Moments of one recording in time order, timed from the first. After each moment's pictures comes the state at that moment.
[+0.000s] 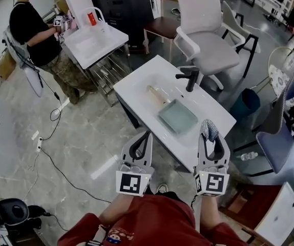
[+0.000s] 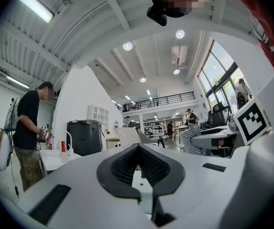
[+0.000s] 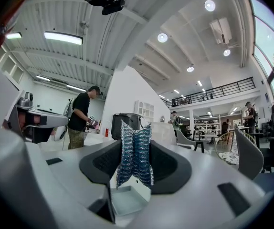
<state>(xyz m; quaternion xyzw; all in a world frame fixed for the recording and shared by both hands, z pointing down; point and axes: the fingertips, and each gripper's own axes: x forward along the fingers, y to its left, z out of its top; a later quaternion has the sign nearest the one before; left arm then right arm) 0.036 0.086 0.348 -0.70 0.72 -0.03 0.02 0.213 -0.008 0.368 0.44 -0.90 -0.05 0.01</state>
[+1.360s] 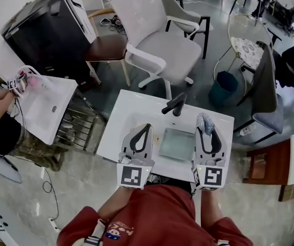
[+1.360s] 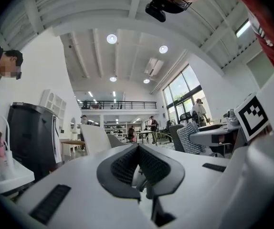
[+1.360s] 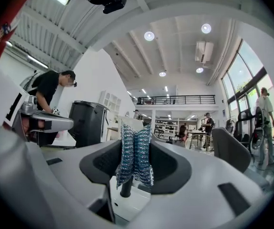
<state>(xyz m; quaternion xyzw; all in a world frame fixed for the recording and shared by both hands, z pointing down) -0.084 -0.180 0.372 -0.87 0.50 -0.01 0.02 0.102 -0.165 0.379 0.65 -0.76 -0.06 0.03</state>
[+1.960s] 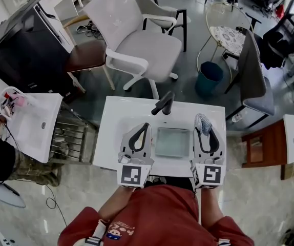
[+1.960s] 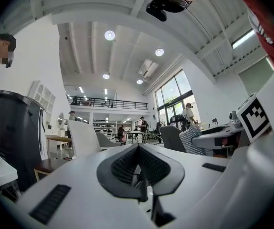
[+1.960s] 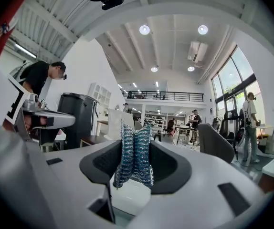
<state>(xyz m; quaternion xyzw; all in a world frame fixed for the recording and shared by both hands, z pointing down) -0.060 -0.196 0.380 -0.90 0.43 -0.01 0.01 0.122 -0.146 0.391 0.71 -0.70 -0.03 0.06</state>
